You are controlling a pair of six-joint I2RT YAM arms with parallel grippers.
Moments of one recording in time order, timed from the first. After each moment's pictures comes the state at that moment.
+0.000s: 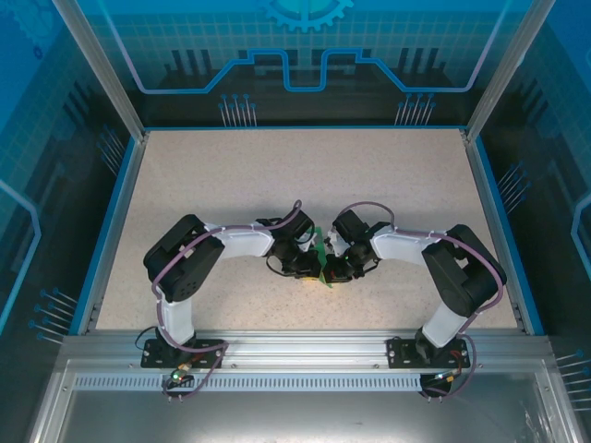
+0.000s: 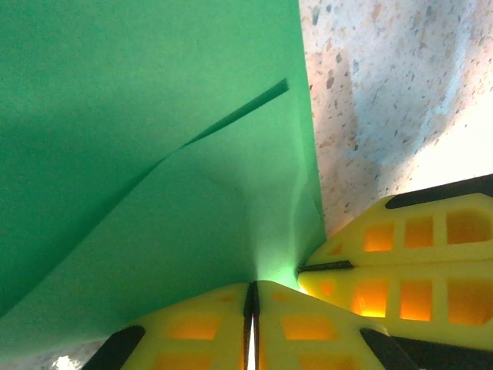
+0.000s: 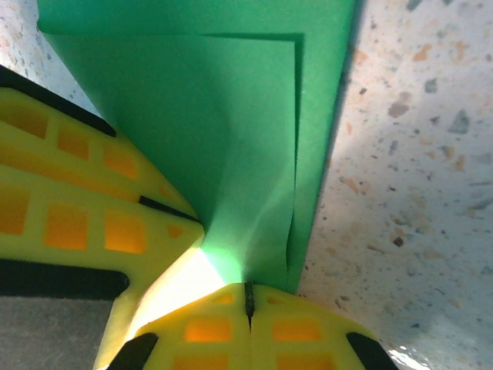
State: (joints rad) left arm -0.72 1.89 1.05 -0.38 0.52 -0.68; right arm 0.60 1.67 0.82 -0.50 -0.47 0.44
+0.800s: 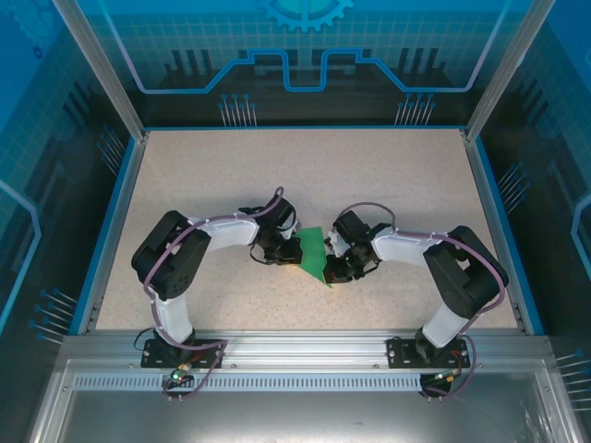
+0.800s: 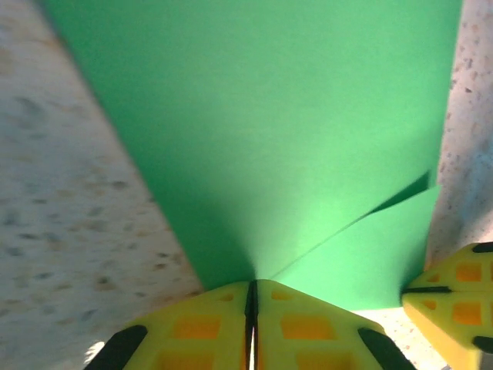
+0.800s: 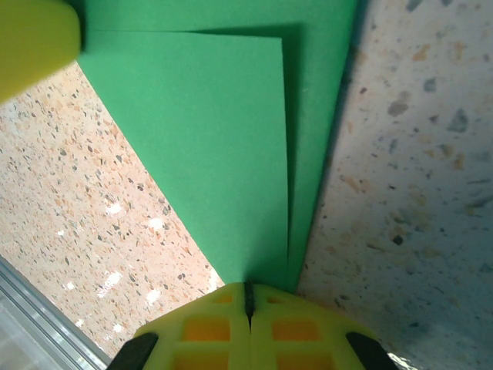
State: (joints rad) left arm -0.56 1.84 1.04 -0.47 0.42 -0.54; right arm 0.60 1.66 0.80 -0.49 -0.47 0.44
